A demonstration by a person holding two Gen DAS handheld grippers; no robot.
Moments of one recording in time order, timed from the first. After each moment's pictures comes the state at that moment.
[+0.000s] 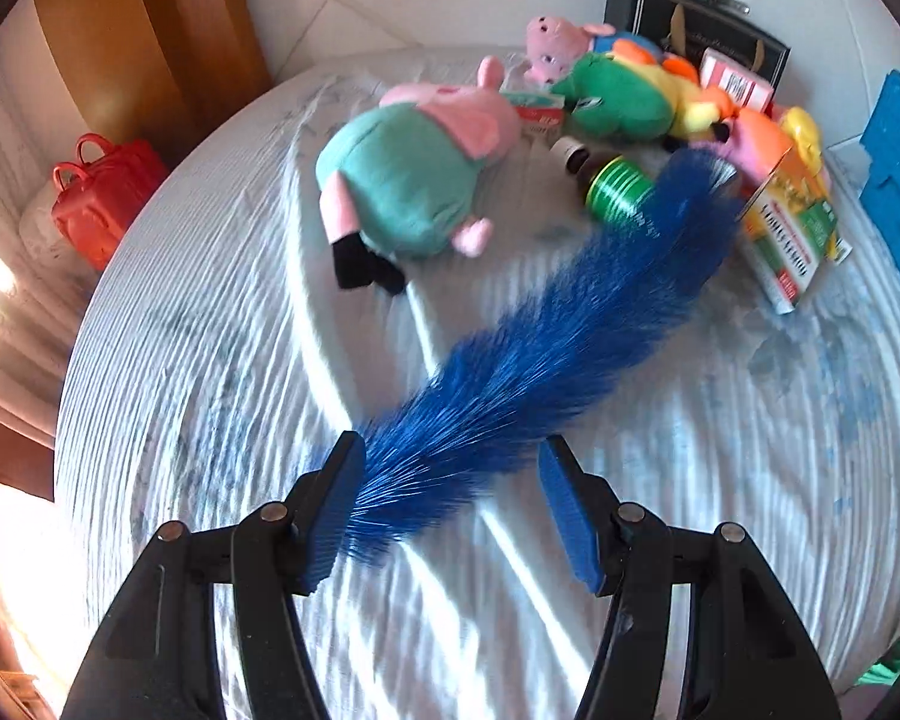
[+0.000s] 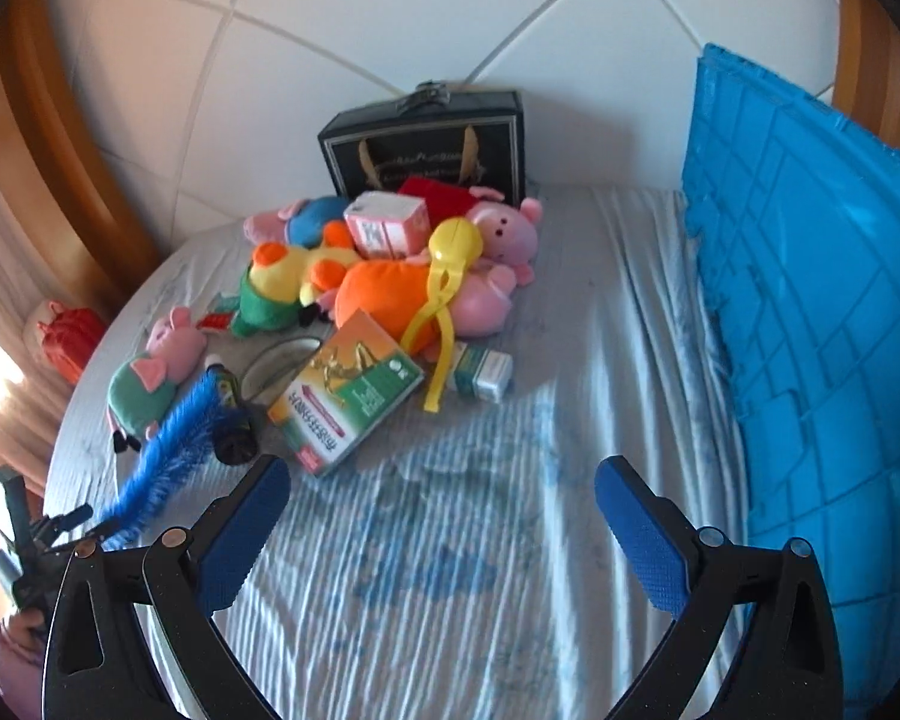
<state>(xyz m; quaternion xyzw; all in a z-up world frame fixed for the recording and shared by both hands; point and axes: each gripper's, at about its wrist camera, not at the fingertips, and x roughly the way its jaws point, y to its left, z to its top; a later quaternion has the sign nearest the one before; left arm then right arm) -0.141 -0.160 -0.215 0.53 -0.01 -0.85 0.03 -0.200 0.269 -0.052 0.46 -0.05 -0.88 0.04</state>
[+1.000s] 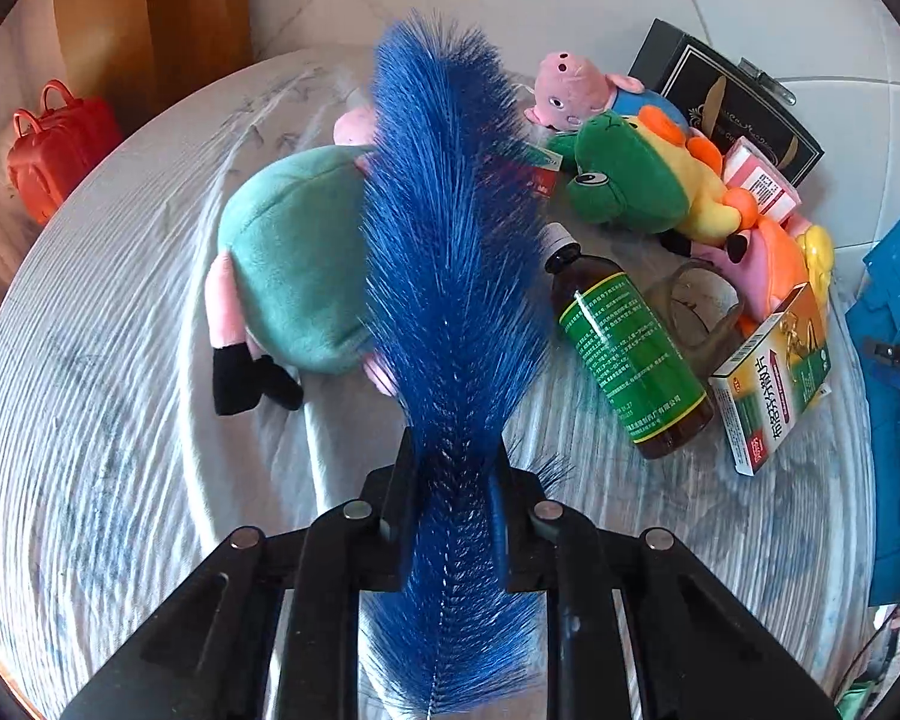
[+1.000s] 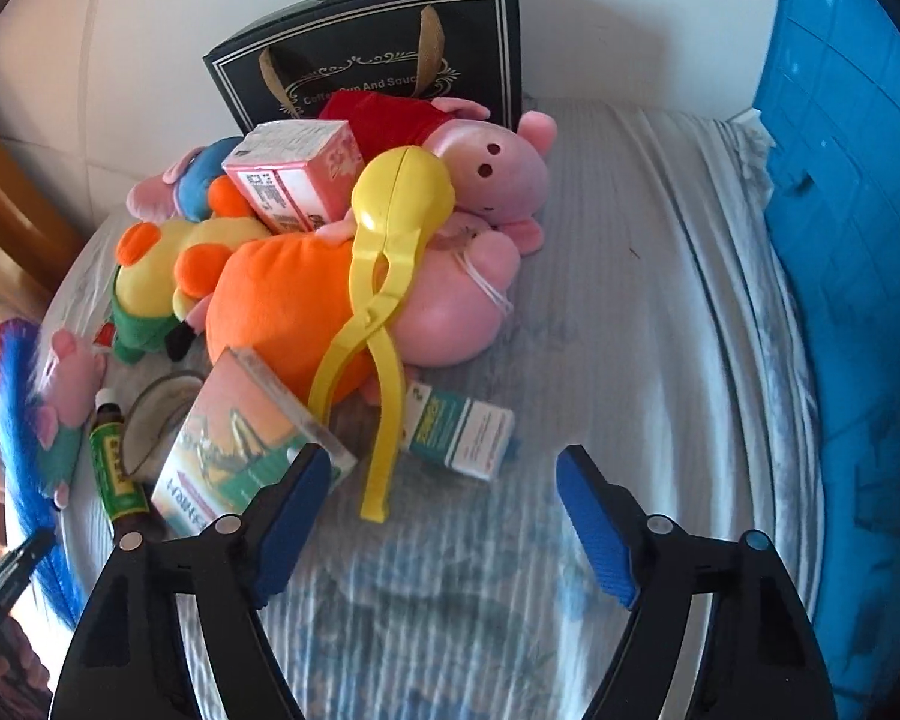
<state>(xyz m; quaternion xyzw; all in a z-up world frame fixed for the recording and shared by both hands) -0.219 -0.141 -0.218 0.52 0.12 -0.85 0.01 -0.357 0.286 -0.147 0.54 -0.07 -0.84 0.01</state>
